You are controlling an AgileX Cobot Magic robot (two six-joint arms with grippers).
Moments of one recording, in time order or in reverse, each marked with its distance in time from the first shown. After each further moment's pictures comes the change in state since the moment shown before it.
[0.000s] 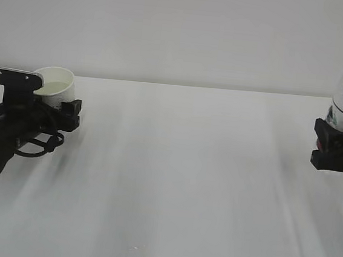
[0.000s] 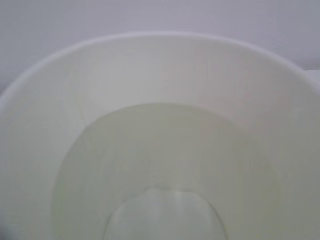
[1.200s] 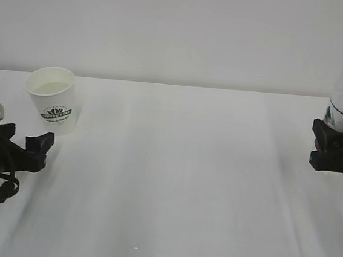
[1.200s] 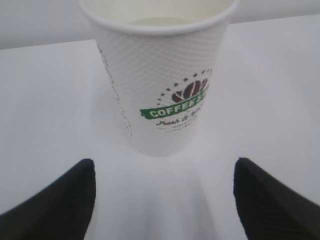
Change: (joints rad) left arm 0.000 -0.197 0.407 0.044 -0.119 -0.006; right arm 0.000 0.000 0.000 -0.016 0.000 0.000
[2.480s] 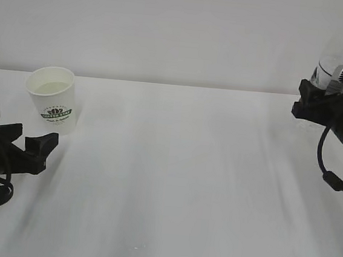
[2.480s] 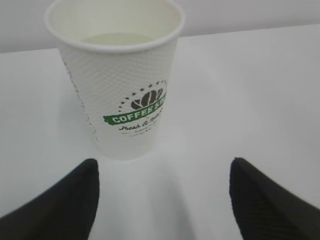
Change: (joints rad) left arm 0.000 -0.064 0.047 0.106 -0.005 -0.069; right arm 0.000 0.189 -0.334 0.044 0.059 0.100
